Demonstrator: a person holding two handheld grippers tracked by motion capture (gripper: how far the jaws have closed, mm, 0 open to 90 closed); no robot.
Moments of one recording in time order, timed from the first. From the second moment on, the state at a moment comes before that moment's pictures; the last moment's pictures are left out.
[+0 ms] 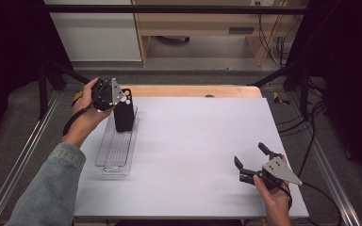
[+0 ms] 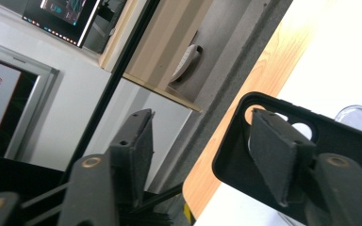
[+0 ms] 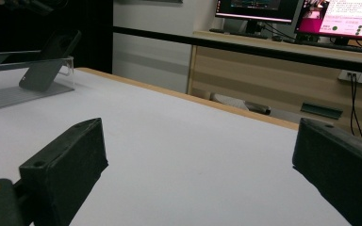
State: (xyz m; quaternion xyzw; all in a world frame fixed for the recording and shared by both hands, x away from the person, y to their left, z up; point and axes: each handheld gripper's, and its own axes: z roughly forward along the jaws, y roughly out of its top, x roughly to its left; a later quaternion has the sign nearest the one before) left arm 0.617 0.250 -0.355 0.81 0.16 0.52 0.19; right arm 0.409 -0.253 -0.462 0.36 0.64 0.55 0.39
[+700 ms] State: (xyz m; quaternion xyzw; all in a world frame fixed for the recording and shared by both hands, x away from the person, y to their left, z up) left arm 0.596 0.252 -0.361 0.80 0.25 0.48 0.26; right arm 0.409 -0.250 -0.461 0.36 0.64 0.56 0.39
